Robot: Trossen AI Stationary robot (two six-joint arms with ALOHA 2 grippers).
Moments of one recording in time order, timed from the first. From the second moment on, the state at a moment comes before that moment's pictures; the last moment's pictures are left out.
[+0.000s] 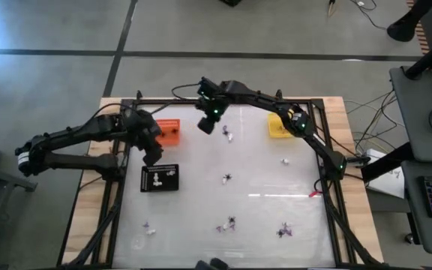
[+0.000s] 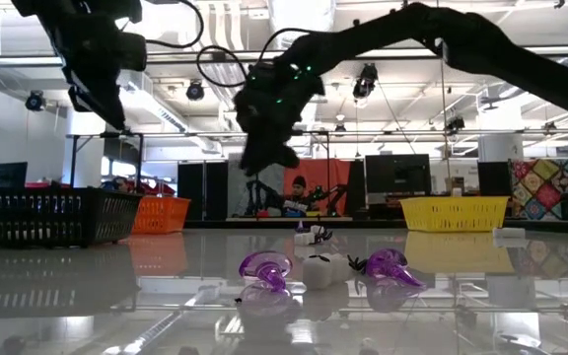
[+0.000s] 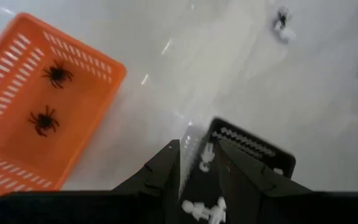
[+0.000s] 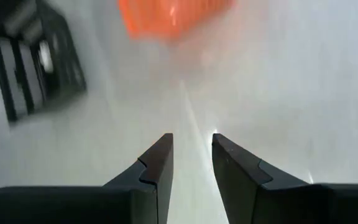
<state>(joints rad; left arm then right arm) 0.35 0.92 0.85 -0.96 0.12 -0.22 -0.45 2.42 2.36 -1.07 -0.47 0.06</state>
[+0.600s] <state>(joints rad) 0.03 0.89 0.85 -1.10 0.23 -0.22 -0.27 2.31 2.36 -1.55 -0.36 0.12</state>
